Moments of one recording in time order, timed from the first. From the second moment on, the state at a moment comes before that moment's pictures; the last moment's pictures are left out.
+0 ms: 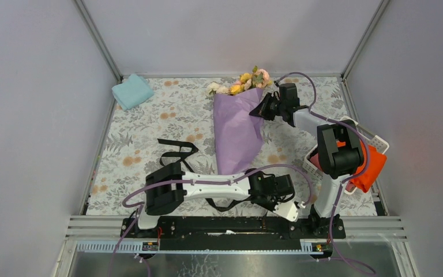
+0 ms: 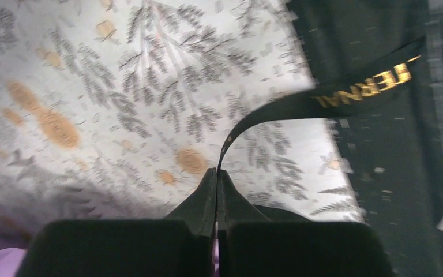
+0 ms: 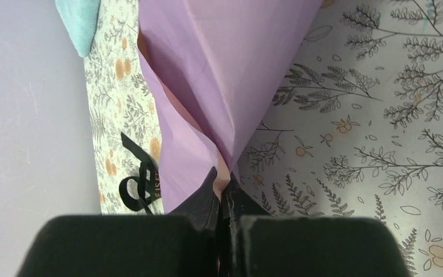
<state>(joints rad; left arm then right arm) -1.37 1.96 1.53 -0.76 0.04 0.69 0.24 1.91 1.22 0.04 -0.49 0.72</state>
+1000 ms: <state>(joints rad) -1.32 1.89 1.51 -0.58 -0.20 0.76 0.24 1.91 1.30 -0.03 -0.49 0.68</state>
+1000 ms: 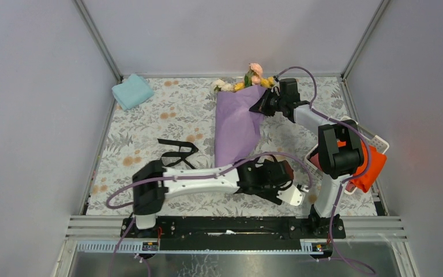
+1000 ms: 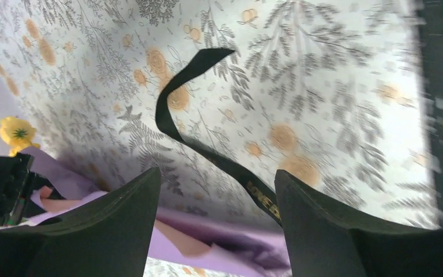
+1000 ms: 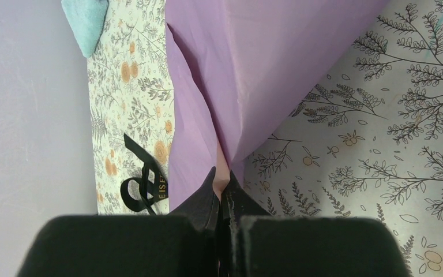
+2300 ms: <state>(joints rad) 0.02 1.93 1.30 -0.65 0.17 0.86 0.24 1.92 1.31 -0.06 -0.49 0.64</state>
